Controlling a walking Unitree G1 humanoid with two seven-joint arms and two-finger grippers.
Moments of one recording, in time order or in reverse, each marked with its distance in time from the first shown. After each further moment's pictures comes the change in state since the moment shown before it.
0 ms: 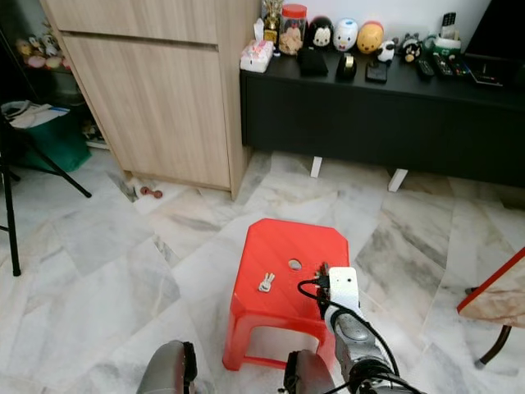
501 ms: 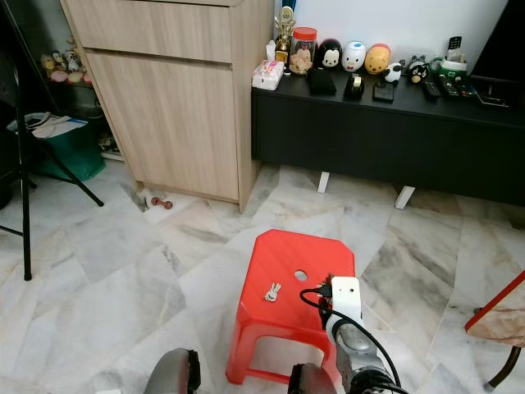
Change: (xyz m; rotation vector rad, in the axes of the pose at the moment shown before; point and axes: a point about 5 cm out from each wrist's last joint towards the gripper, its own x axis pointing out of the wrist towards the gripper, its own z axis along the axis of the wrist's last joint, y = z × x) left arm 0.007 0.007 0.028 -0.042 -0.044 0.023; right arm -0.002 -0.001 -0.008 0.010 0.017 -0.008
